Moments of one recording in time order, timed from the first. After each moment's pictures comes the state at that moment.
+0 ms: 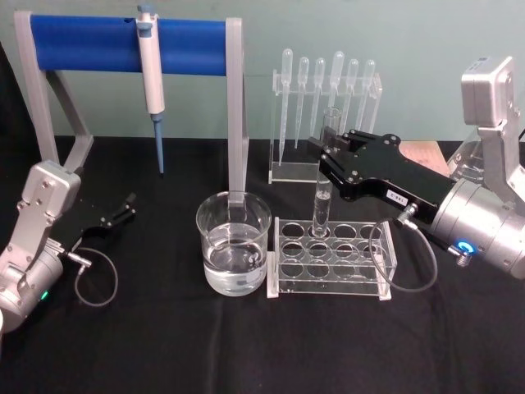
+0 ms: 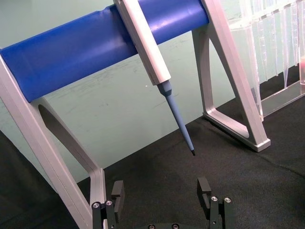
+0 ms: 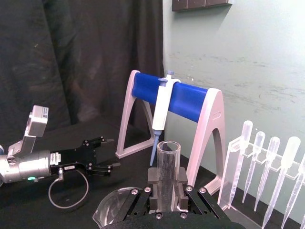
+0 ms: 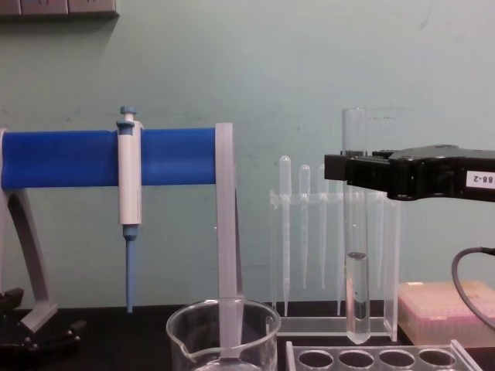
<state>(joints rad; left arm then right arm) -0.20 0.60 0.45 -1.41 -0.25 -0.12 0.03 0.25 0.57 -0.39 -1.80 0.56 0.17 0.40</state>
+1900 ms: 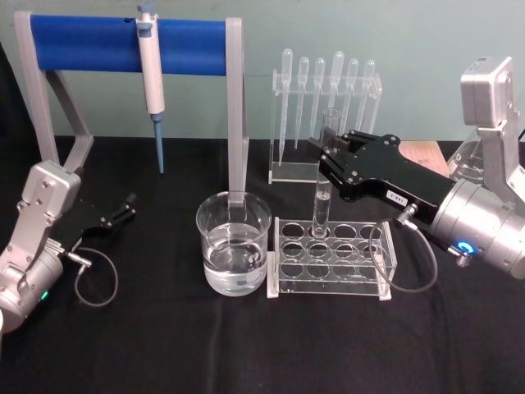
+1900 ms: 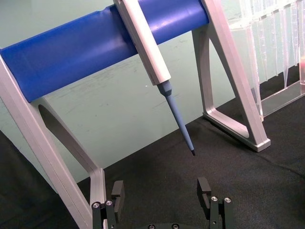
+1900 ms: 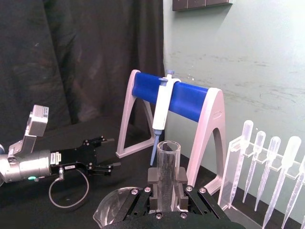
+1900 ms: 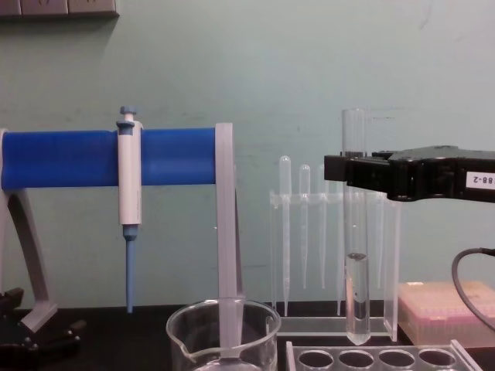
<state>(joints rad) -0.20 0.60 0.45 -1.41 -0.25 -0.12 0.03 0.25 0.57 -0.39 -1.80 0.56 0.17 0.41</state>
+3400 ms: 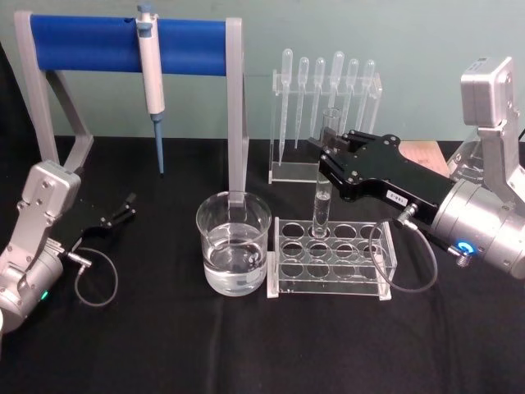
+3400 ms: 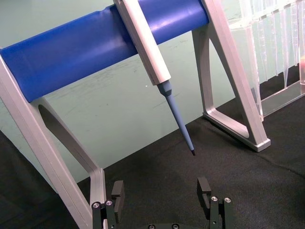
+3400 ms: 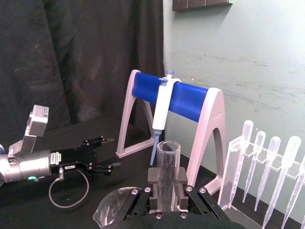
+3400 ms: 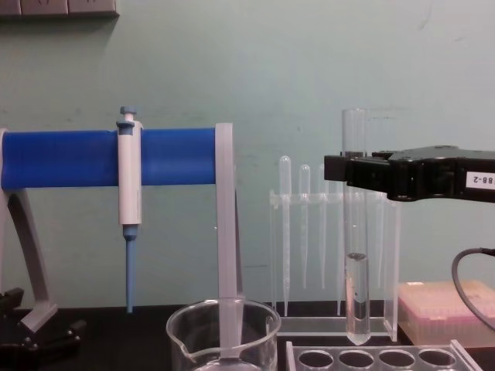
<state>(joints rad) -0.20 0.60 0.45 -1.41 -0.25 -0.12 0.03 0.25 0.57 -0.39 -1.80 0.56 0.17 0.41</state>
